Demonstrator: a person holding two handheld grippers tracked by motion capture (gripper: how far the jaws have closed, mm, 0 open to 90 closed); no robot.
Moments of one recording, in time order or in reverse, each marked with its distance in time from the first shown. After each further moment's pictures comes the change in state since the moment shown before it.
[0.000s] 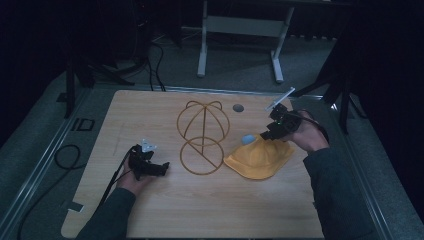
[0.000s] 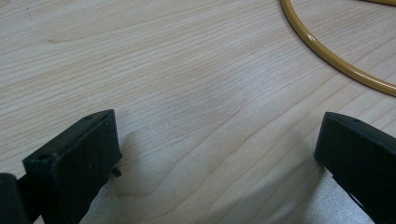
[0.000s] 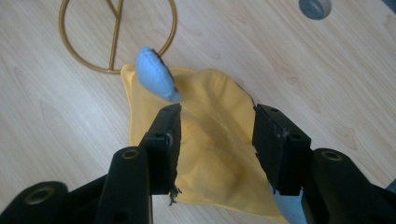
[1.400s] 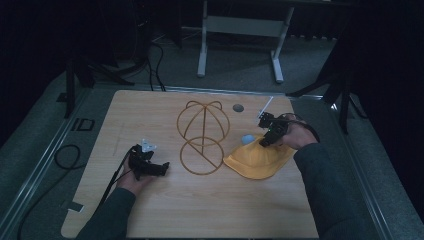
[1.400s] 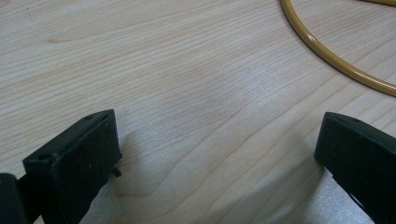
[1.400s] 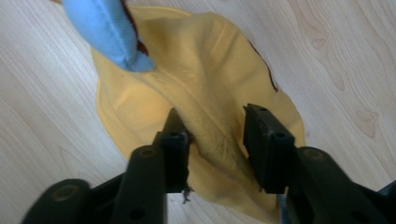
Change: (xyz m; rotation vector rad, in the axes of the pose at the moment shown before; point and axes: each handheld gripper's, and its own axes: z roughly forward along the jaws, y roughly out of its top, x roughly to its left) left arm 0.000 0.000 0.000 0.005 0.000 0.006; right arm -0.007 0.005 0.054 0.247 -0.001 -0.111
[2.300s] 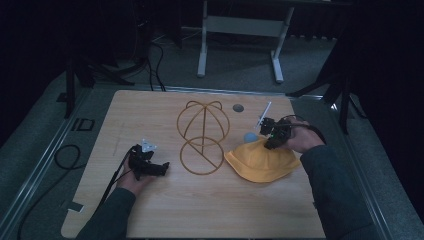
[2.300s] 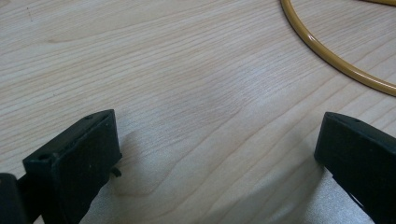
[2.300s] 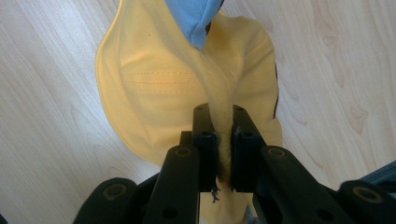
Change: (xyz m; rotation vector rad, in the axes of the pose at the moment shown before) left arm 0.000 0.000 0.000 -0.002 0.000 -0.003; right arm 0.022 -0.007 -0.018 0.053 -0.031 -0.141
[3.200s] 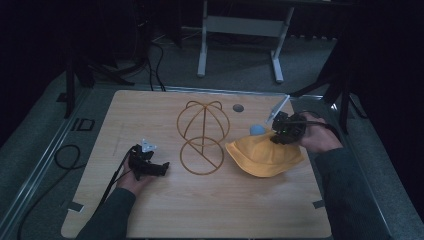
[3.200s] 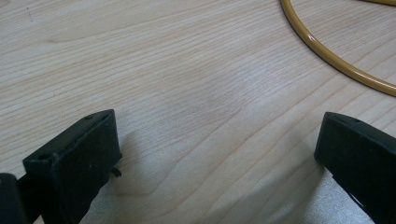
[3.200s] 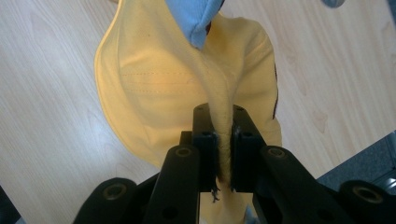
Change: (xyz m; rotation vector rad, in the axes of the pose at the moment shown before) left arm 0.000 0.000 0.000 0.000 -0.001 -0.002; right arm 0.009 -0.020 -0.052 -0.139 -0.059 0.005
